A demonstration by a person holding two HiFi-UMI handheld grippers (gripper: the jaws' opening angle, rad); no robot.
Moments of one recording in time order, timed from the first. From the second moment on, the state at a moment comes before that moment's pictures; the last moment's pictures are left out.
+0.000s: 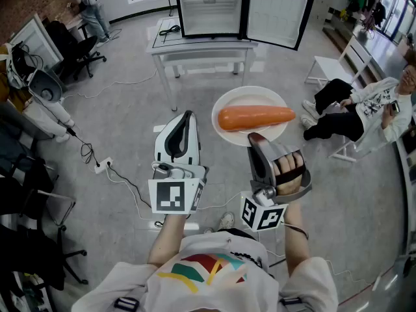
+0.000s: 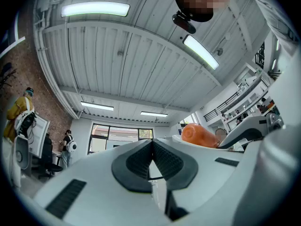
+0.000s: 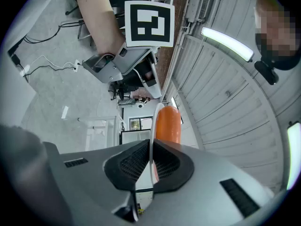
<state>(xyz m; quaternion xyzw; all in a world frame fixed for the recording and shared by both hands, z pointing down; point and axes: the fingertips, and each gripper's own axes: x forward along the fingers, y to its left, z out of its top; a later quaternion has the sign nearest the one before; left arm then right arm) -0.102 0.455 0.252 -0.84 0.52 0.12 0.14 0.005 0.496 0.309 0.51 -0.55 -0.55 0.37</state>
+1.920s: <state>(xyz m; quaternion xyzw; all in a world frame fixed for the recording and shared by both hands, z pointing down) -0.076 0.365 0.282 -0.82 0.55 0.11 0.12 0.053 0.401 0.334 0.49 -0.58 -0.54 0.36</state>
